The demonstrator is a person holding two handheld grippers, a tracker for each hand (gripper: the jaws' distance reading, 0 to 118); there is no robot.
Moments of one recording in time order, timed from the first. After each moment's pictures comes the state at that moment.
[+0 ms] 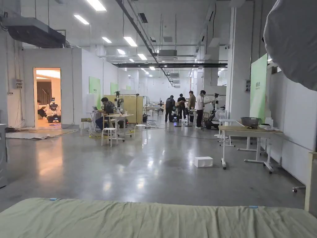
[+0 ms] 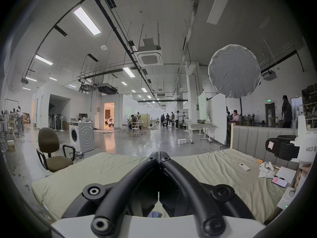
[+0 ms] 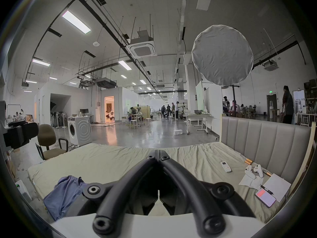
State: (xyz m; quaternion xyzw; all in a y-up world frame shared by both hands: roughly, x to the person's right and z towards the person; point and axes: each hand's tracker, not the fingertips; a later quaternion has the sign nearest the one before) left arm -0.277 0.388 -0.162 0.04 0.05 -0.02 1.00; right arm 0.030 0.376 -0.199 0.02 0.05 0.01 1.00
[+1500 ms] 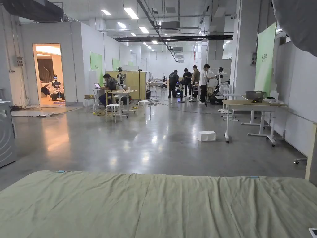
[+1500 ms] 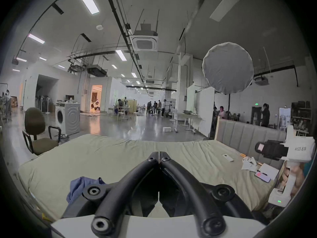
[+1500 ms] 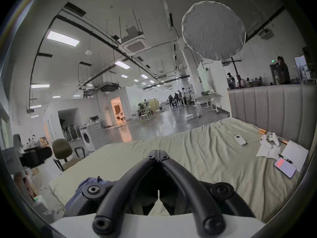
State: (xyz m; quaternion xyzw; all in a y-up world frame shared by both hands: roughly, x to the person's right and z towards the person) left arm -0.322 0.343 -0.147 -0.02 -0.04 0.03 1.00; right arm 0.058 0.331 -0.191 -0.05 0.09 -0.10 0.99
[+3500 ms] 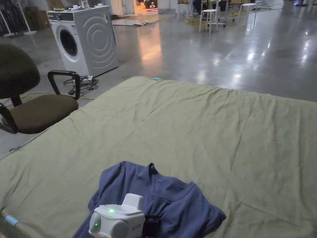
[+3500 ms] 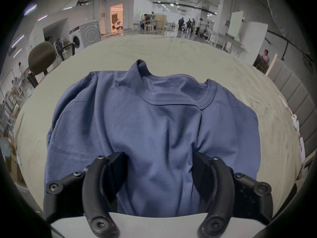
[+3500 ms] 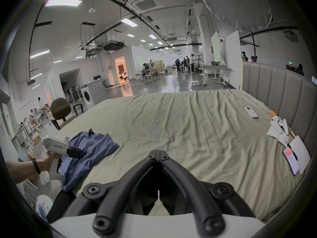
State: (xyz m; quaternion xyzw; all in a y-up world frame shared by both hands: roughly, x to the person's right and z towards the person) left arm -0.486 0.101 -0.346 -0.44 0.07 0.06 0.89; right arm 0.020 0.239 -0.251 -0.23 0.15 -0.03 0.96
